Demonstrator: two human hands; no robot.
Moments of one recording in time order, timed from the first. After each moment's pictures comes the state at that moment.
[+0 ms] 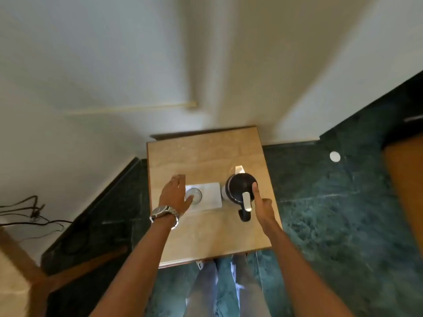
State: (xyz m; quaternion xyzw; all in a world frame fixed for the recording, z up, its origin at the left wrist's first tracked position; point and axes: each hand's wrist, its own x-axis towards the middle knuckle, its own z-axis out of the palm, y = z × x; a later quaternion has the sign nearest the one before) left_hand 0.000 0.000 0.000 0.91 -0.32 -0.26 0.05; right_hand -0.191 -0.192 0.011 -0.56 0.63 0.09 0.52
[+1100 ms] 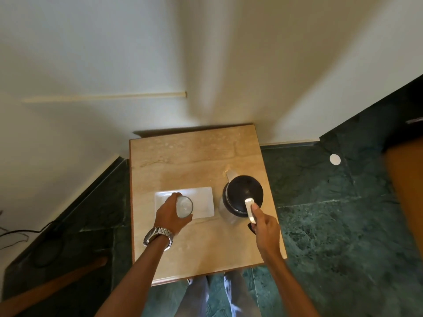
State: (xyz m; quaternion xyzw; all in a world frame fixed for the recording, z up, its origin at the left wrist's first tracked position) left_hand -0.030 0.002 -0.126 0.90 -0.15 -0.31 0.26; right_hand -0.226 -0.184 -0.060 -0.61 0.56 -0.13 0.55
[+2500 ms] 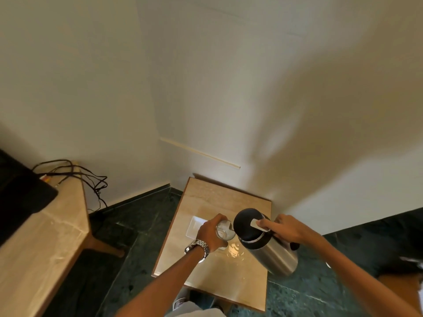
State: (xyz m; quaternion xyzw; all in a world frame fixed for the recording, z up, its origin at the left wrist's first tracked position) left_hand -0.101 0.037 0.204 0.85 -0.13 -0.30 0.42; right_hand -0.146 -0.214 0.302 -0.89 0.17 0.31 0.27
